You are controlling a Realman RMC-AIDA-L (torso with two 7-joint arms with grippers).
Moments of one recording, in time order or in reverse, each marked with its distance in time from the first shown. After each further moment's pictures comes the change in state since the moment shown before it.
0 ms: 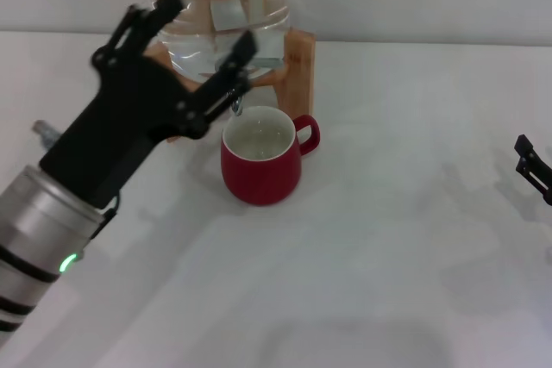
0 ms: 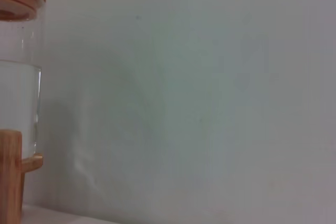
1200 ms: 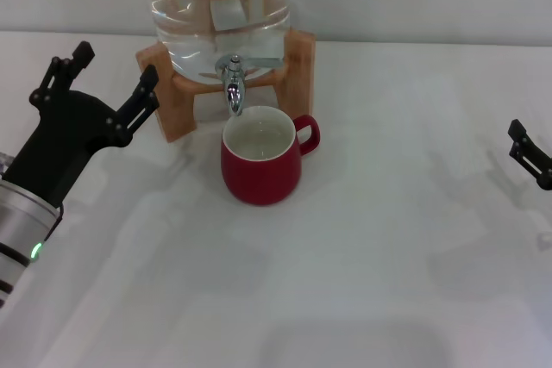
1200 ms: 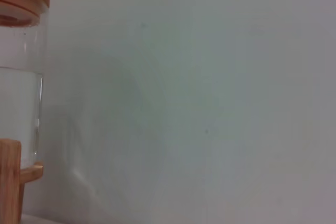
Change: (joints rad) left arm -0.276 -0.014 -0.197 -0.584 -0.191 -0.104 0.209; right arm 0.040 0.003 0.004 -0.012 0.007 0.004 -0.004
